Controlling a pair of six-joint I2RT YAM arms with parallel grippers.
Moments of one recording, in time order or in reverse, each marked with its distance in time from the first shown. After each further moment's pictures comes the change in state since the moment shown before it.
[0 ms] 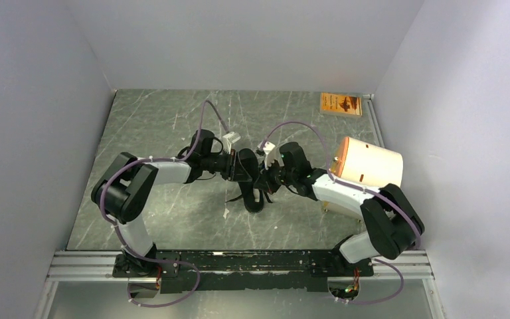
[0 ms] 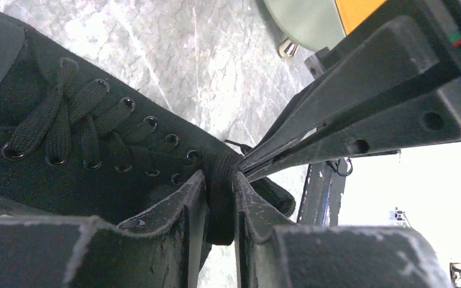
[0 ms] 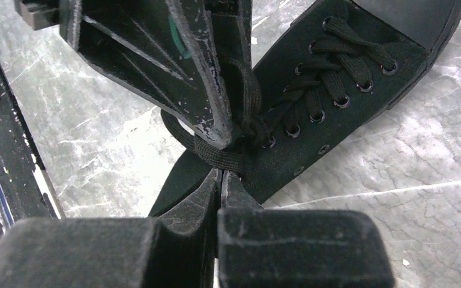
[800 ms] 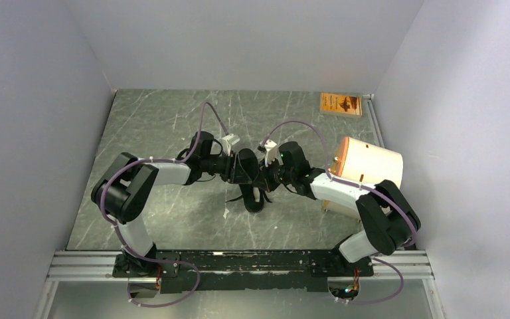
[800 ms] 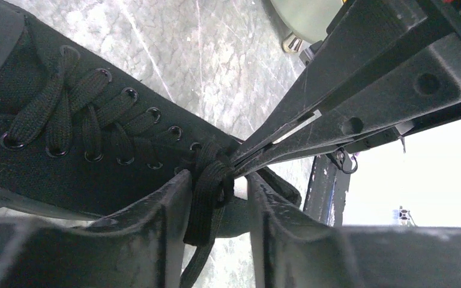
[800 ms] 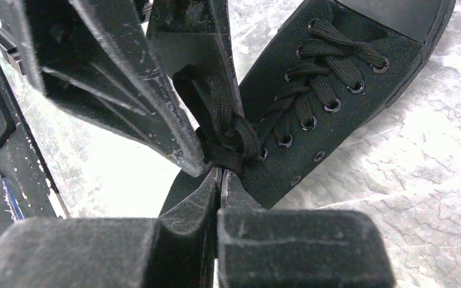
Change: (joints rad) left arm 0.000 -0.004 -0.032 0.046 -0.002 -0.007; right arm -0.008 0.049 0.000 0.063 0.012 0.119
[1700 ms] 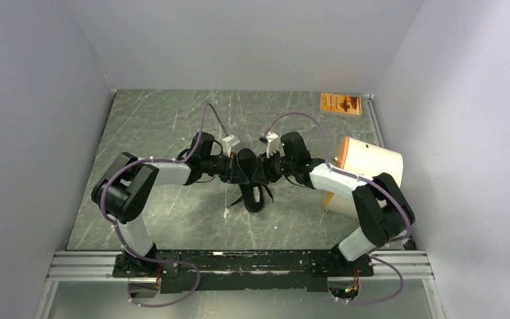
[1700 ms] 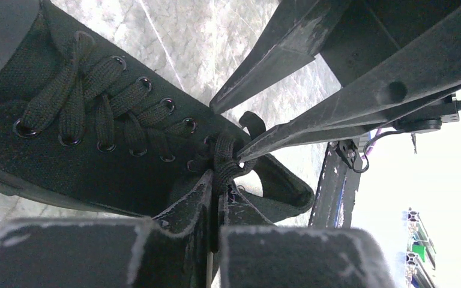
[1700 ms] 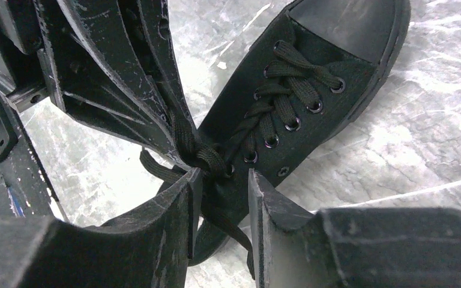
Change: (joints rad) left arm 0.000 0.003 0.001 -0.044 -0.029 0.038; right arm -0.067 0.061 0.106 -0.084 -0.049 -0.019
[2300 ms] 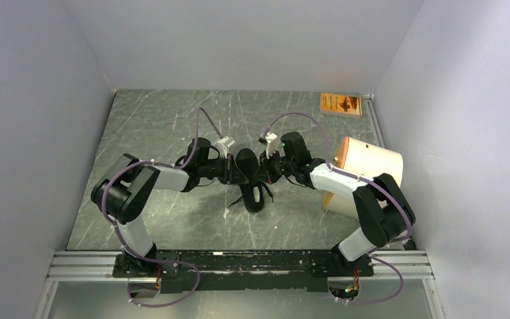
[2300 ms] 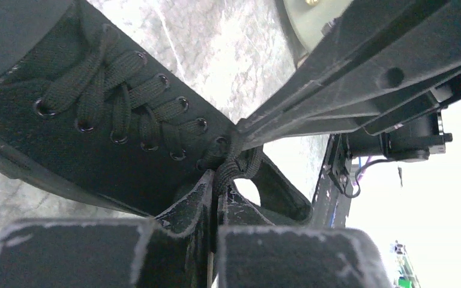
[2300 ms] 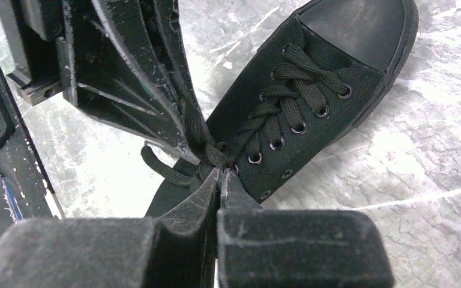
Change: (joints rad) left arm 0.001 -0.005 -0.087 0.180 -0.057 -0.142; right arm 0.000 0.008 0.000 0.005 -0.028 -0.042
